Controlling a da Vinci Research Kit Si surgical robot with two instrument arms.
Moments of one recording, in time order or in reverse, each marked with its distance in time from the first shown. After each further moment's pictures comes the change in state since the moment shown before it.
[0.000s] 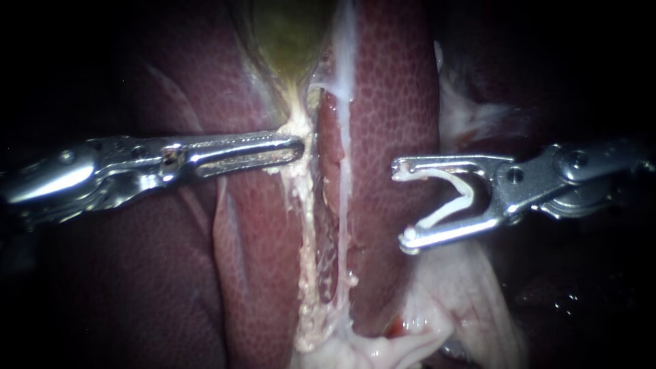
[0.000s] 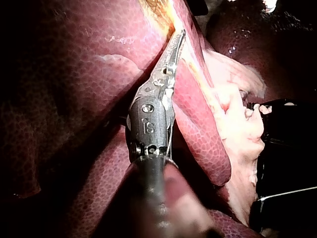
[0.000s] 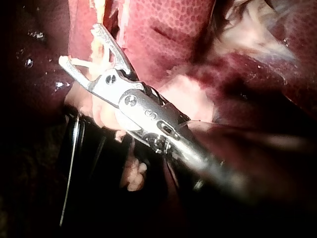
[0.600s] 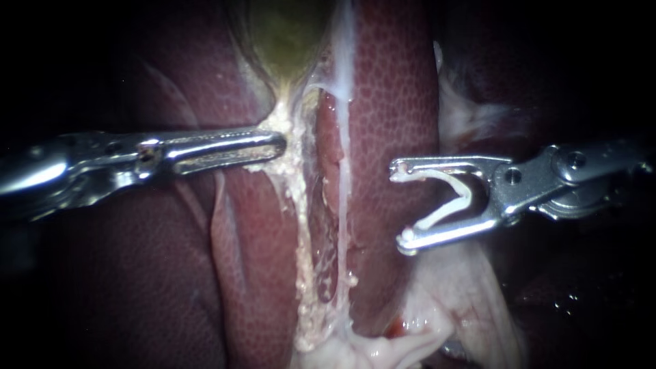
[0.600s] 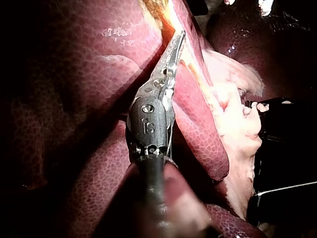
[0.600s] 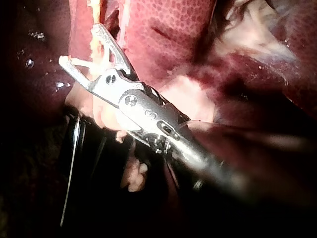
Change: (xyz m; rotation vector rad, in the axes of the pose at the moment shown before) right arm 0.000 0.000 0.000 -0.001 0.000 -0.001; left arm -0.004 0.000 -0.005 -0.005 -0.004 -0.020
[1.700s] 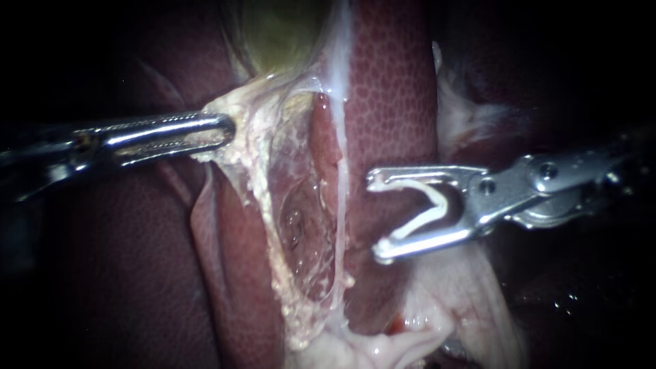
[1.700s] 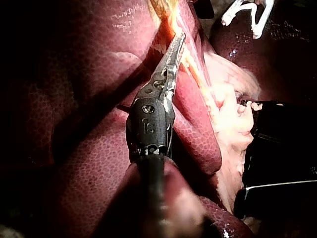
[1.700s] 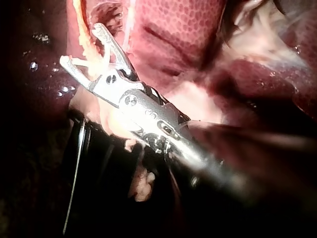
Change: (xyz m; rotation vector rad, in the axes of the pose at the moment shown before) right arm -0.004 0.000 0.006 0.023 -0.003 -0.019; left arm -0.004 -0.001 -0.004 -0.008 -0.053 -0.029
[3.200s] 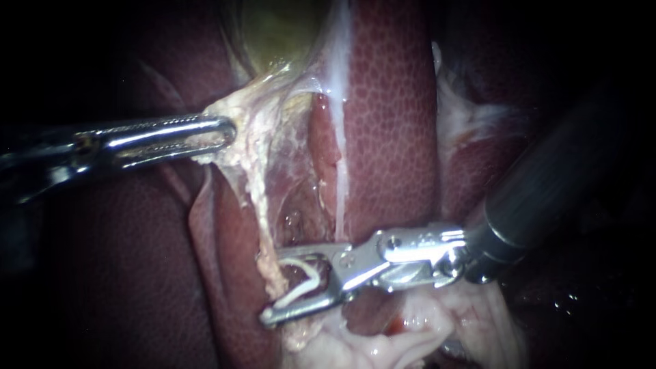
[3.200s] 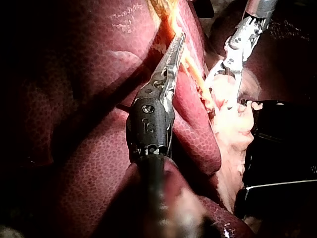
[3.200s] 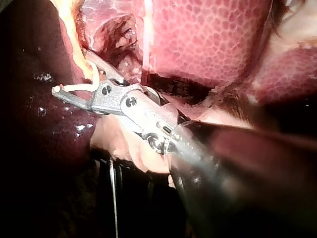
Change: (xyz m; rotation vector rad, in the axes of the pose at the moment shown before) right arm -0.011 0.000 0.014 0.166 -0.046 0.133; left arm 0.000 0.000 0.000 -0.004 -0.001 0.002
